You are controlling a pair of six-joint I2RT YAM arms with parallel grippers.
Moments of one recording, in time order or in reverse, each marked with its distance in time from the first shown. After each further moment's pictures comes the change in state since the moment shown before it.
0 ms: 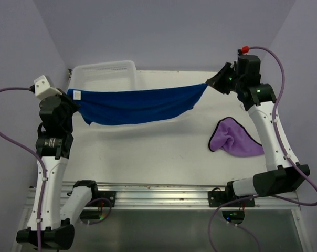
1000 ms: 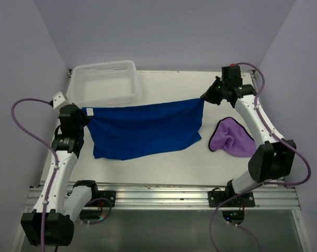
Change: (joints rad) left arm 0.000 -0.022 -0.322 0.062 0.006 -0.142; right arm -0.002 0.105 -0.194 0.006 0.029 0.095
